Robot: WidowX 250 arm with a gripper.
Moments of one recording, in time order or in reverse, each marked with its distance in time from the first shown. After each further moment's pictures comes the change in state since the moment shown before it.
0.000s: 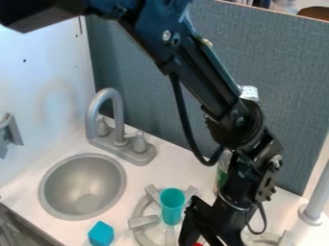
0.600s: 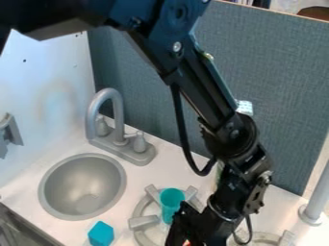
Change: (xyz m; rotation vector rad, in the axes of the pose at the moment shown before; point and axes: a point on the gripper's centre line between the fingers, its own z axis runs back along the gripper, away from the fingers) arm -0.008 0.012 -0.017 0.073 0.045 0.024
